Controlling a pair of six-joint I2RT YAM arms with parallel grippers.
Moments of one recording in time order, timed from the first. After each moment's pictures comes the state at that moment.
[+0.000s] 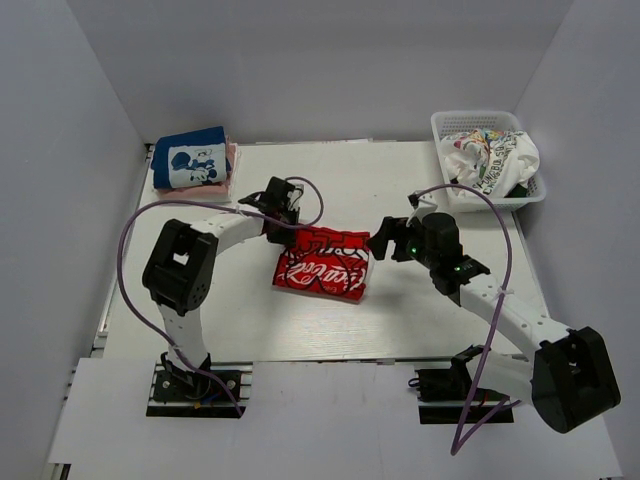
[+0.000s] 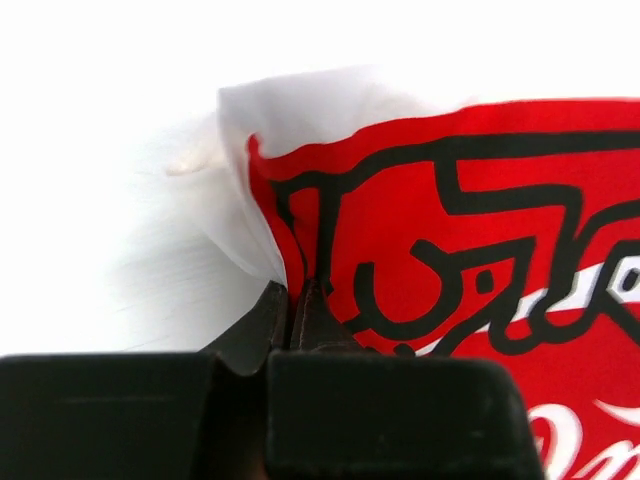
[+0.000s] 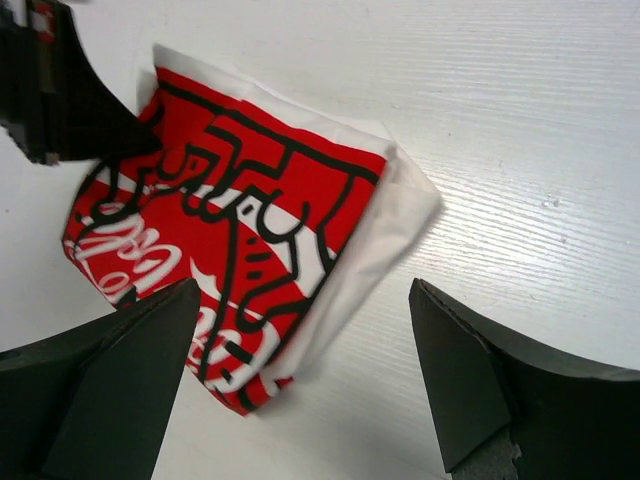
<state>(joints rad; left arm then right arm) -0.47 1.89 1.24 -0.38 0.04 -0.25 0.45 1.12 0.61 0.07 -0.13 0.36</state>
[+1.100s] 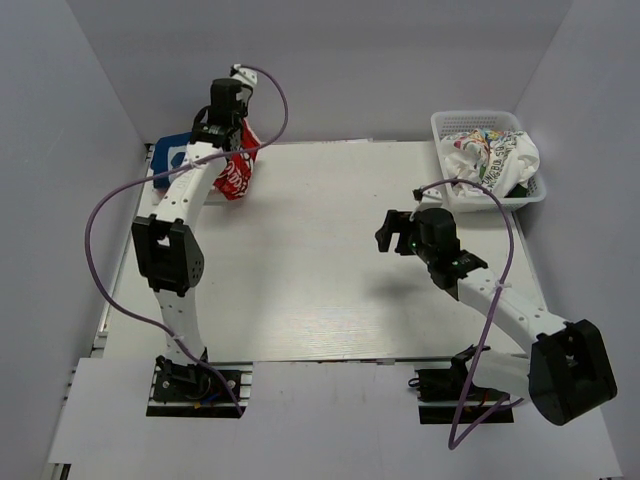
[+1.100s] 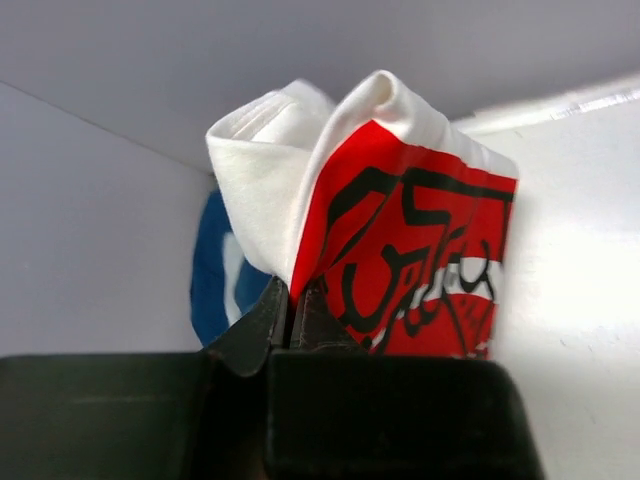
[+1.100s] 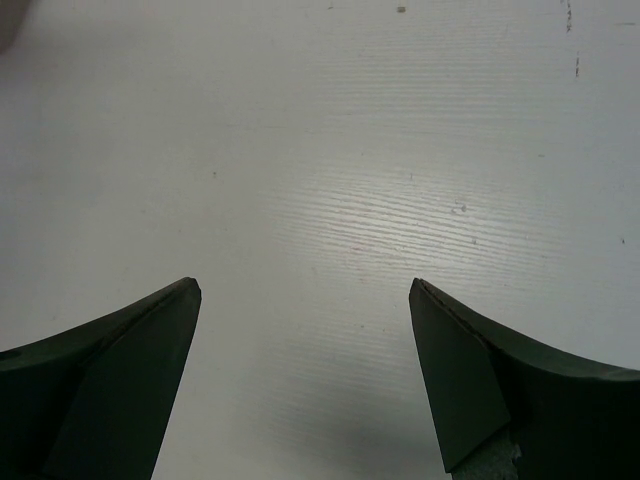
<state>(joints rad) -0.25 1.99 1.98 -0.40 -0.46 0.38 0.45 1.15 0.64 0.03 0.05 0.34</state>
